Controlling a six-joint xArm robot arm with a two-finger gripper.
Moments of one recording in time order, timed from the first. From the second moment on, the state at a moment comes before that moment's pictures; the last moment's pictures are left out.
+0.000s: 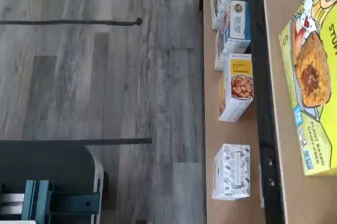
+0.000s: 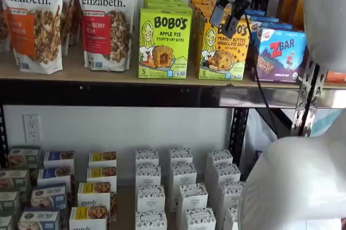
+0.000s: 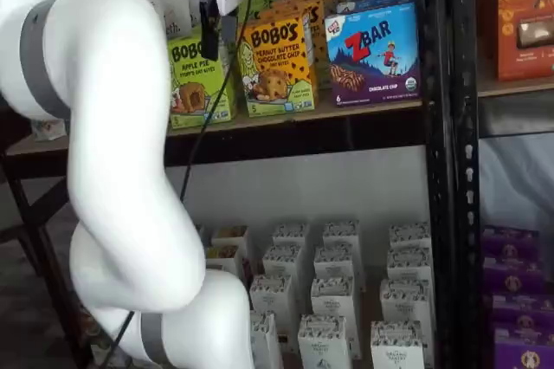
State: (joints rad) arm -0.09 -0.36 -1.44 0.38 1.82 -1.56
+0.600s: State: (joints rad) arm -0.10 -0.41 -1.38 0.40 1.72 -1.57
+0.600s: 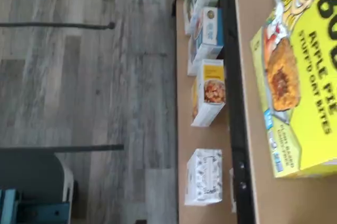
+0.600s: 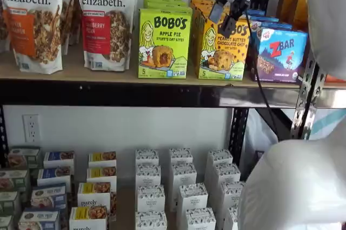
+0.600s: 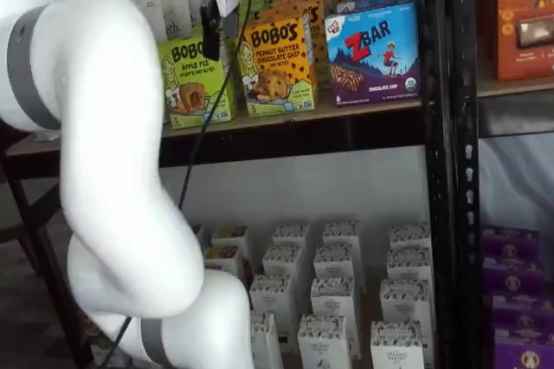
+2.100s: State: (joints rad) arm -0.23 -0.23 -1.48 0.41 1.52 -1.73
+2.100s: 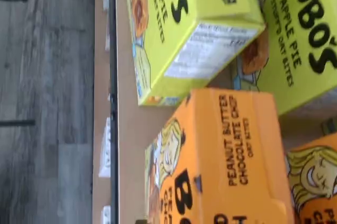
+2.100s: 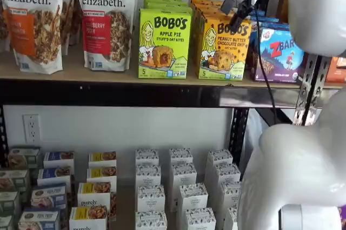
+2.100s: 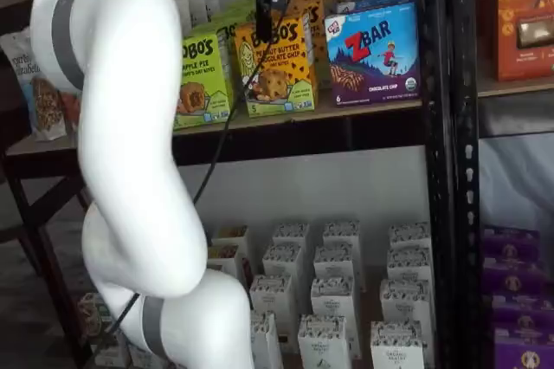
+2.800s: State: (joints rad) arm -0.19 -0.15 -1.56 0.33 1.60 -1.70
